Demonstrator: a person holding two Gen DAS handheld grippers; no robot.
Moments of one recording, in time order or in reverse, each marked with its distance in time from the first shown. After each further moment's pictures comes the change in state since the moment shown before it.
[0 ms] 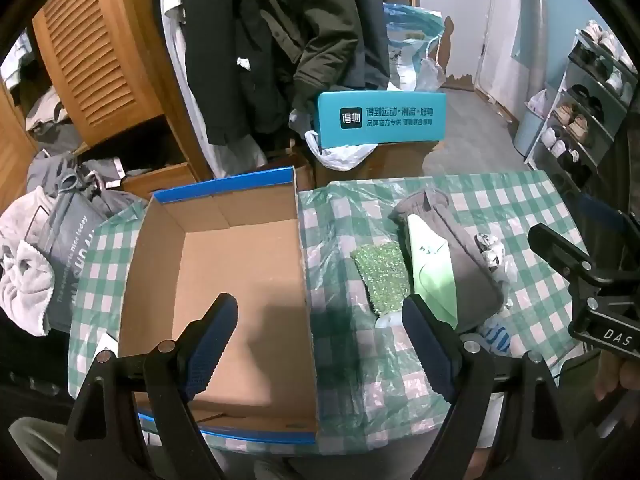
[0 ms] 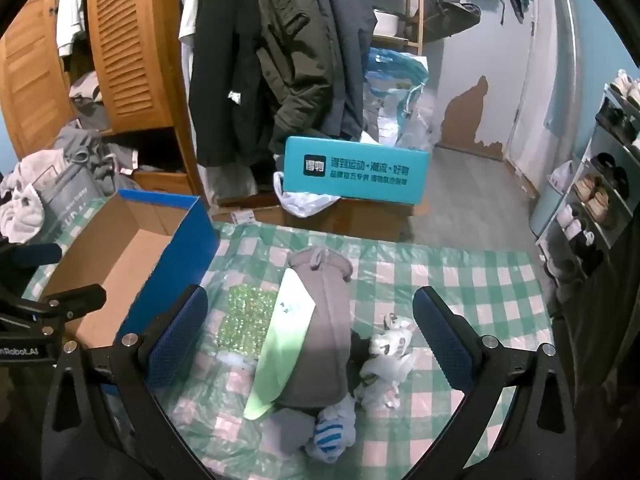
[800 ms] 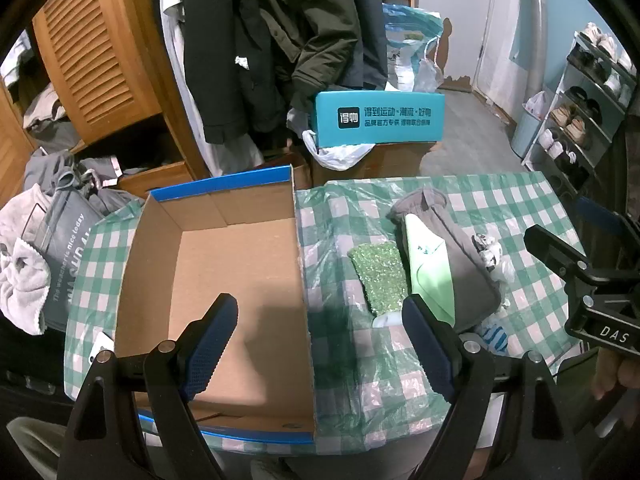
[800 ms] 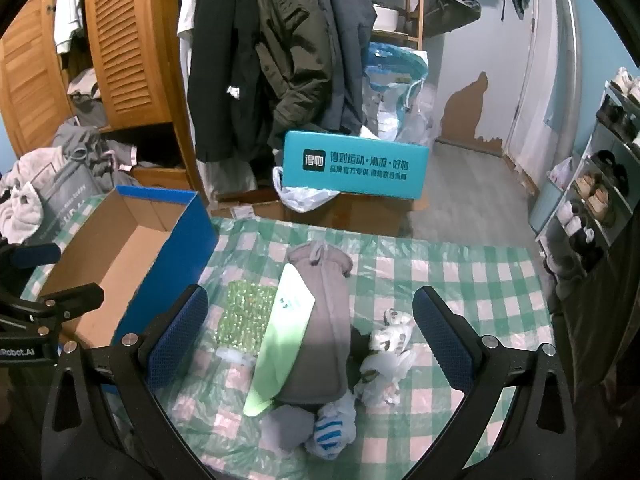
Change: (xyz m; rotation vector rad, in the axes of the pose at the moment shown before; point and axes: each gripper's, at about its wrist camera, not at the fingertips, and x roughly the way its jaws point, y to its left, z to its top) left arm -0.001 0.001 0.000 0.001 0.000 -0.010; right arm 0.003 -0.001 0.002 -0.004 0.016 -0.004
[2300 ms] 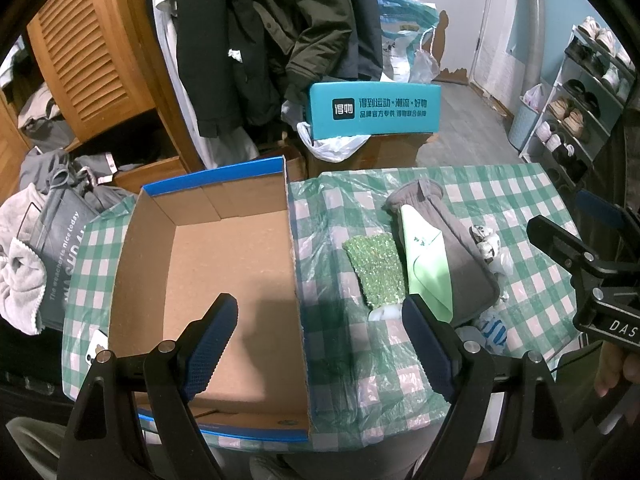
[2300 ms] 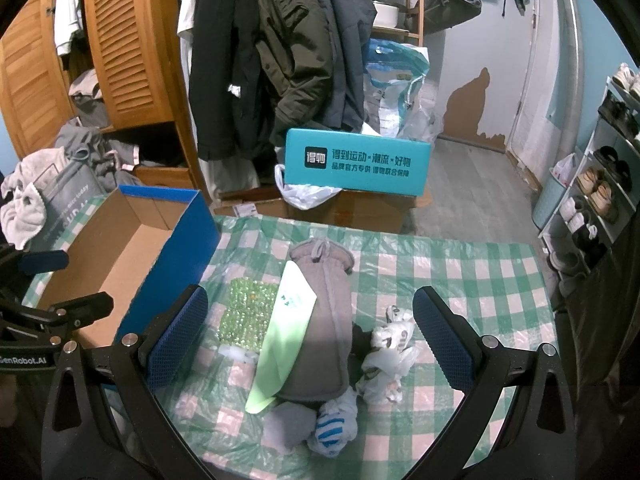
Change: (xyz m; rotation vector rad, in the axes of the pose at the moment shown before) left arm 0.007 -0.006 -0.004 0.003 0.011 -0.006; right arm 0.000 -0.002 -0.006 0.009 0.009 0.004
